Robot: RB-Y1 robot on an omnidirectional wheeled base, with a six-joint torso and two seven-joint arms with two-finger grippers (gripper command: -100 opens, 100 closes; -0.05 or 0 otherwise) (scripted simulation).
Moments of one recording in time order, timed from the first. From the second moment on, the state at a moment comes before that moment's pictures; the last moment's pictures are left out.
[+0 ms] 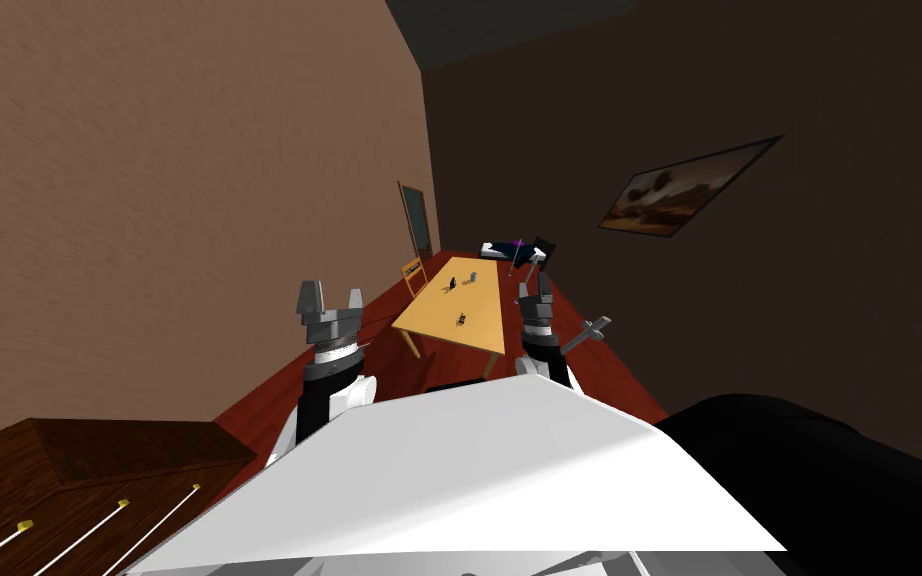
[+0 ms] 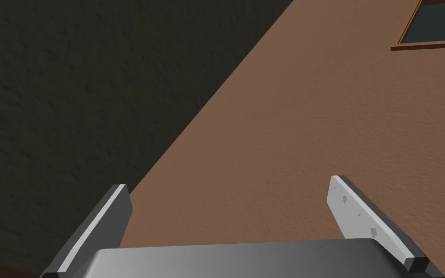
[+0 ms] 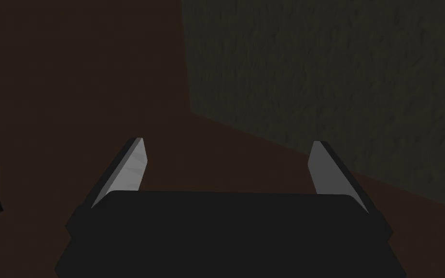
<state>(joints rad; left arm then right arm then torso) 0.47 0.05 0.03 -2.28 -0.05 -0.56 0.04 0.54 0.01 0.03 -2.28 0.00 -0.53 0.09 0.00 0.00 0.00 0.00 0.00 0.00</state>
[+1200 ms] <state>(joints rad) 0.48 0.05 0.03 -2.28 -0.05 -0.56 0.04 0.44 -0.14 -0.01 -2.09 -0.13 -0.38 -0.21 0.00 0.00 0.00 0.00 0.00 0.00</state>
